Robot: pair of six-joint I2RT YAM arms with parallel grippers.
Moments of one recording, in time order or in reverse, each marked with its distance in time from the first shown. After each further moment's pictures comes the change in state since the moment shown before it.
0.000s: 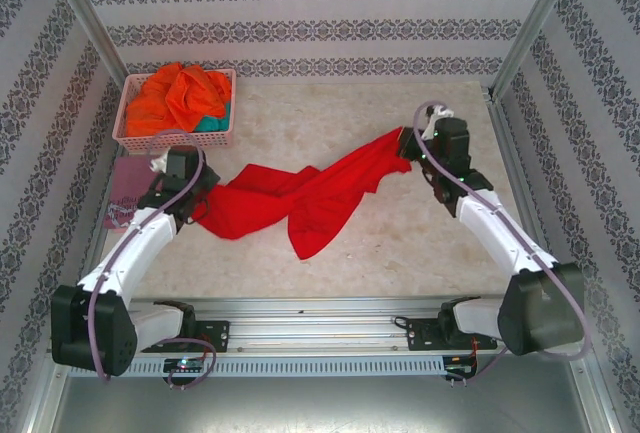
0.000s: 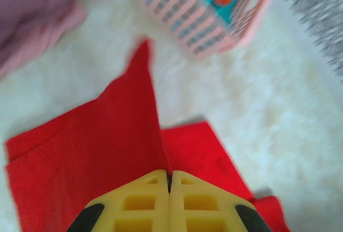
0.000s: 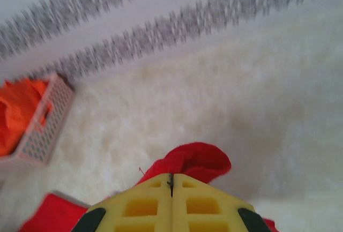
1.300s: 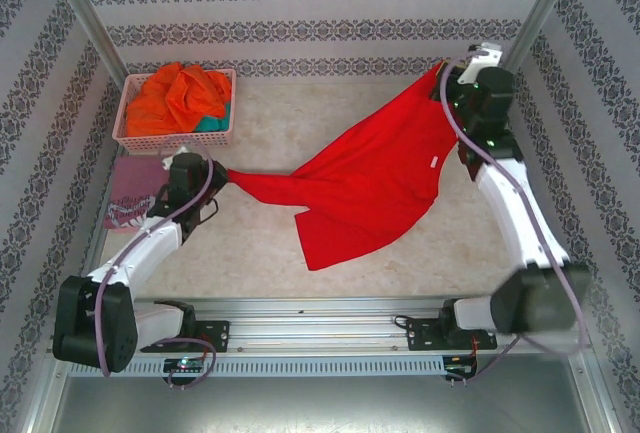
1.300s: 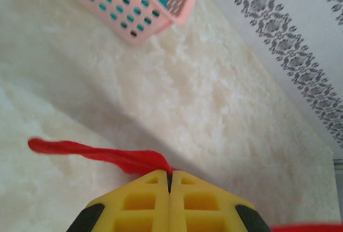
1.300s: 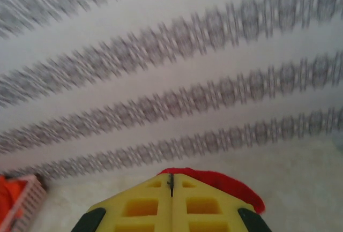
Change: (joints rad) left arm -0.031 0.031 -0.246 0.438 0.155 0.013; right arm -0.139 0.187 0.361 0.004 0.047 -0.141
